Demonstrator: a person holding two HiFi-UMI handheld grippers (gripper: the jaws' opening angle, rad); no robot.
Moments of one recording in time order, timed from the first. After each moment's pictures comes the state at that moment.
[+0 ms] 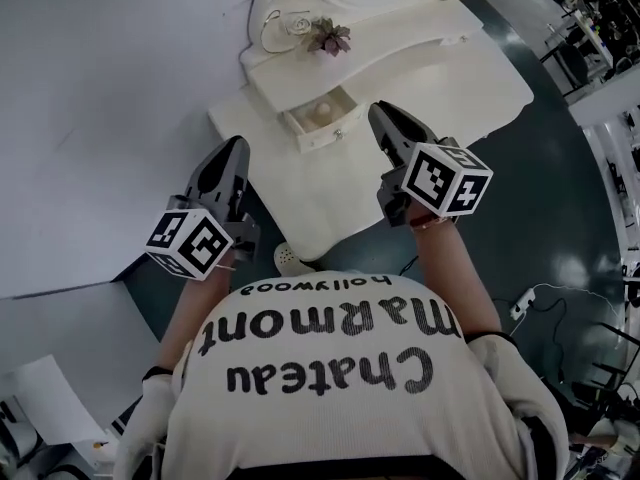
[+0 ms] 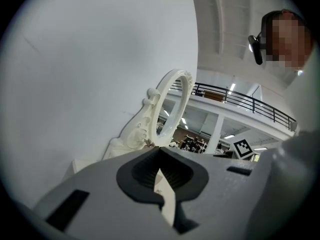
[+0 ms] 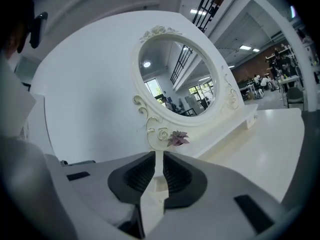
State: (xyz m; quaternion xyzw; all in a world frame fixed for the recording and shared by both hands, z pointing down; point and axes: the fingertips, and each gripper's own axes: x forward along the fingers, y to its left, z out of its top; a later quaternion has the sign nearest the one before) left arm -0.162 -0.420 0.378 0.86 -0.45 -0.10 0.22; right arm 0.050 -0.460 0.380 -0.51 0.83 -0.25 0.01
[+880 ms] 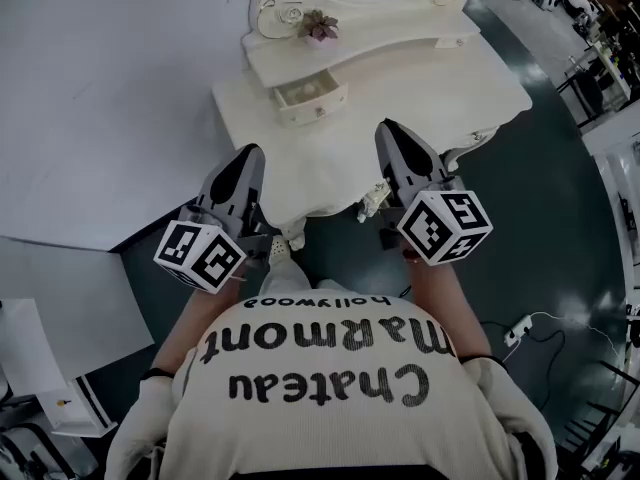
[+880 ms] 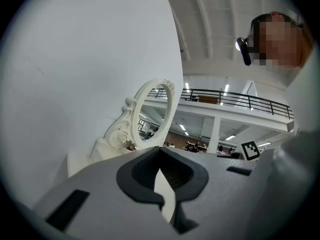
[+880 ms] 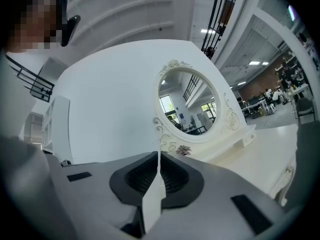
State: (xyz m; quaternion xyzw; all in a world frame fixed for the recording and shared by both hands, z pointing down) left arm -0.078 -0.297 0.347 0.86 -0.47 -0.13 0.16; right arm 0.107 -0.335 0.332 -0.47 0.87 -0.14 0.08
